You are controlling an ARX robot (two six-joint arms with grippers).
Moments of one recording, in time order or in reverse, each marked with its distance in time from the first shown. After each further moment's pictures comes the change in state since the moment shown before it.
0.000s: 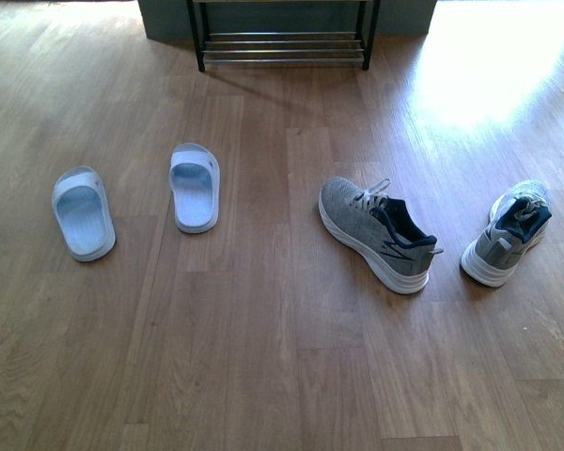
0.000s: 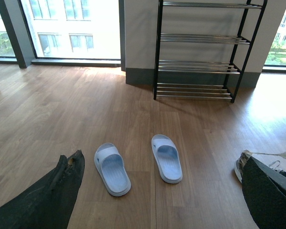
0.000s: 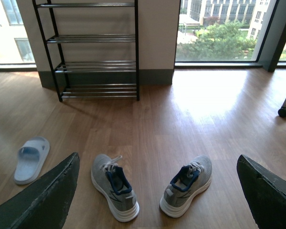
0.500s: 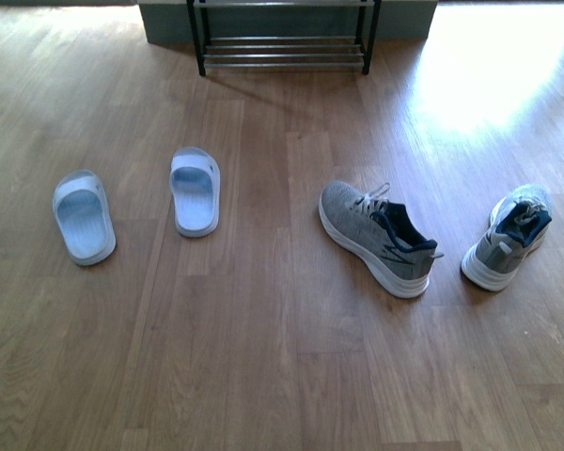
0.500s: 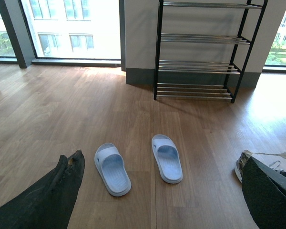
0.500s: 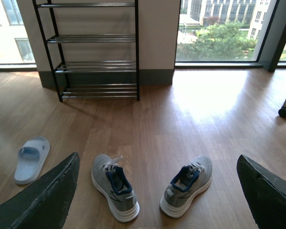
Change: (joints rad) left arm 0.000 0.000 0.000 0.000 0.000 0.000; right arm 0.000 0.000 0.000 0.000 0.000 0.000
